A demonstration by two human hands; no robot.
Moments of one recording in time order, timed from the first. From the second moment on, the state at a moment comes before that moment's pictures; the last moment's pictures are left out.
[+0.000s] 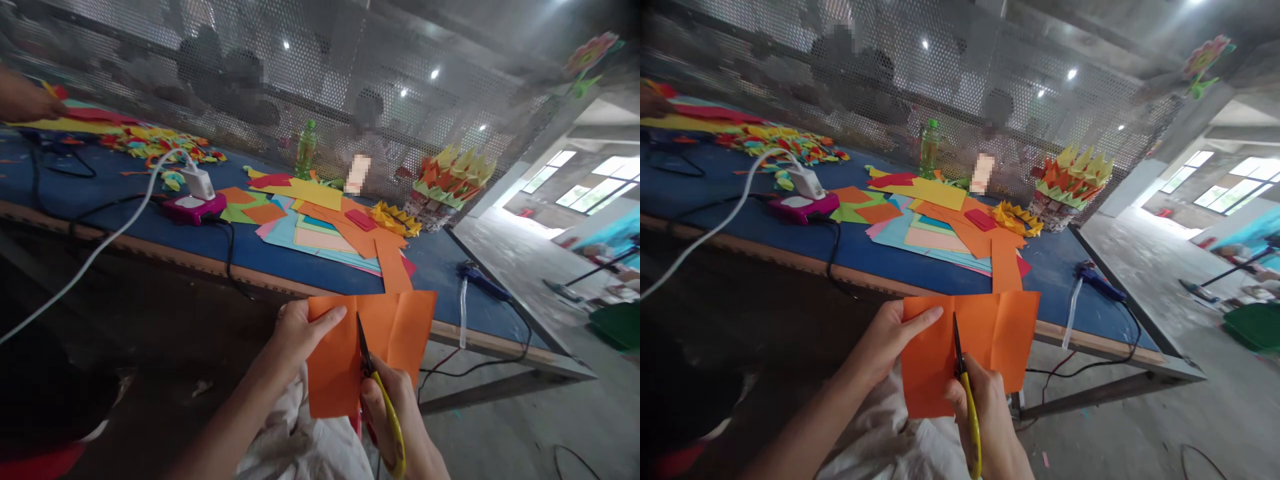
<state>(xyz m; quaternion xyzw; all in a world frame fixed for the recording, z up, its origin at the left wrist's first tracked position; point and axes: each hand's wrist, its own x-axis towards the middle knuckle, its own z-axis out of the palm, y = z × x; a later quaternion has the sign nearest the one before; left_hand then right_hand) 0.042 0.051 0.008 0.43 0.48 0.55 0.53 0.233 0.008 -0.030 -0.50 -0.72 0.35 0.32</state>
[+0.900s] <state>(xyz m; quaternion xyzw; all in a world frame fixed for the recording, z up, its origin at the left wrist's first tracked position) 0.045 0.046 0.010 0.43 0.48 0.56 0.53 0.219 0.019 -0.007 -0.48 -0.72 0.35 0.35</state>
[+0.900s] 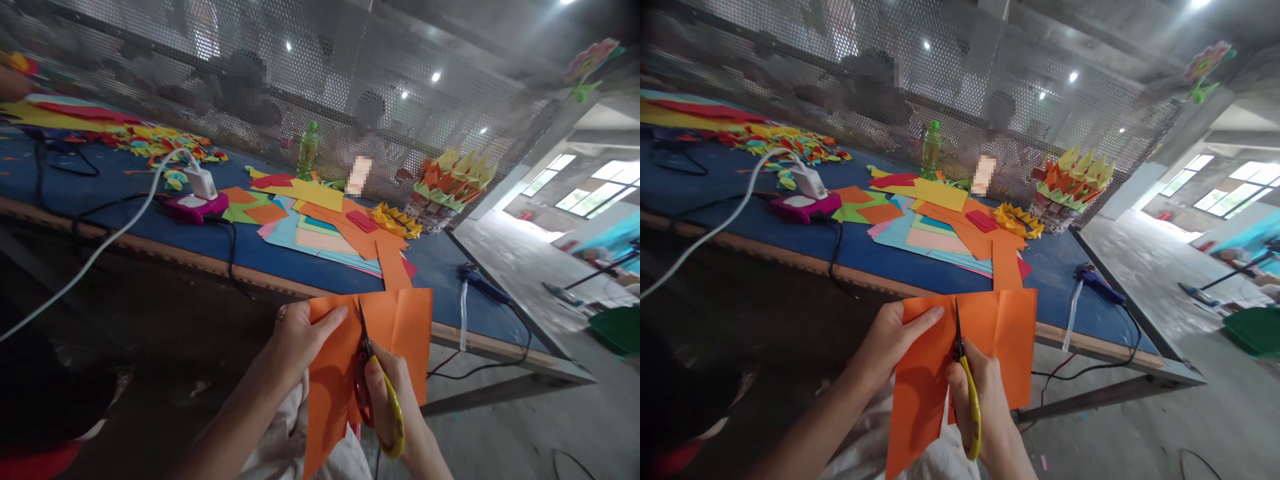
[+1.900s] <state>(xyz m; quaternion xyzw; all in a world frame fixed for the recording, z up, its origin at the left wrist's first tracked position) 0.045 0.046 0.013 0.45 0.47 0.57 0.50 0.215 0.025 0.002 -0.48 -0.73 0.35 0.34</state>
